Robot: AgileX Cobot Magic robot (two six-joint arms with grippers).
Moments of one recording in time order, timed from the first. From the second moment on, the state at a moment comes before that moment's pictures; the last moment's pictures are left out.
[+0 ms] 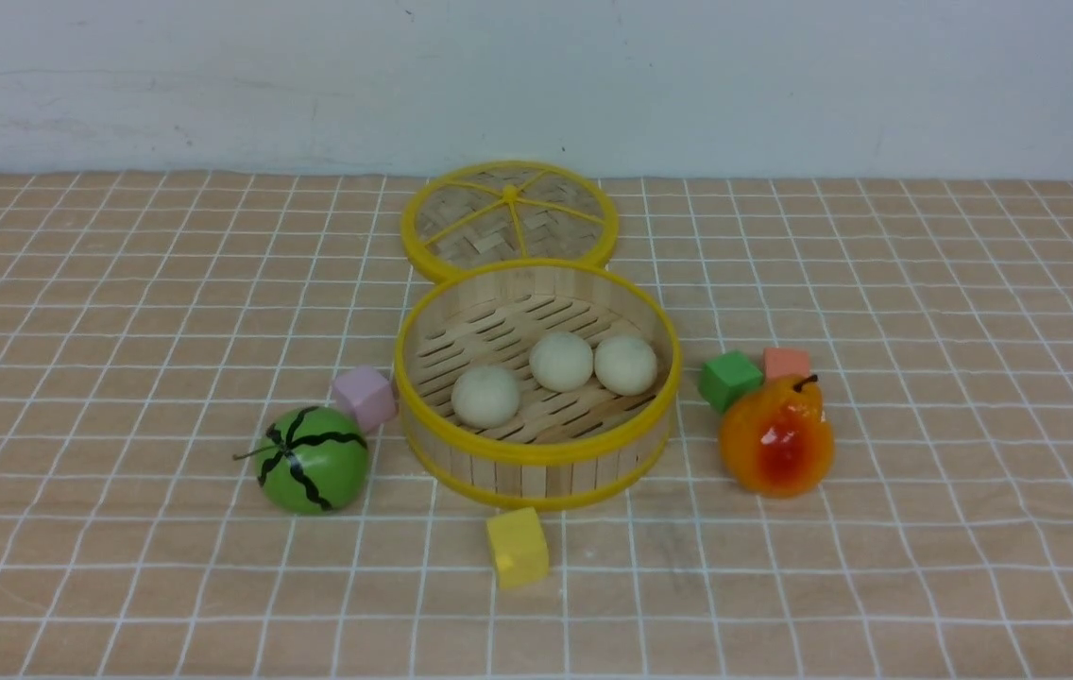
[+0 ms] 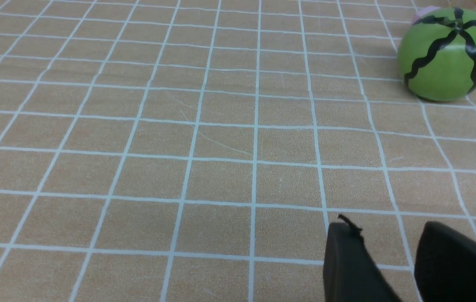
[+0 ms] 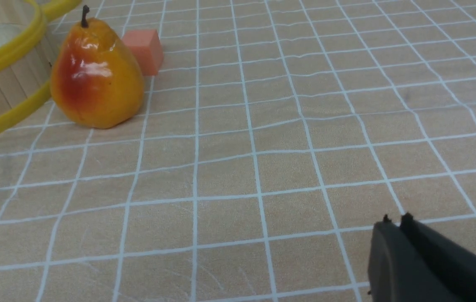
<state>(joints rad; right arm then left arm) -0.13 -0.01 0.02 0.15 0.40 -0.07 -0.06 -0.01 0.03 0.16 0.41 -0.23</state>
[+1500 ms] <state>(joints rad) -0.13 -0.01 0.02 0.15 0.40 -0.07 -0.06 -0.01 0.03 0.16 0.41 -0.23</state>
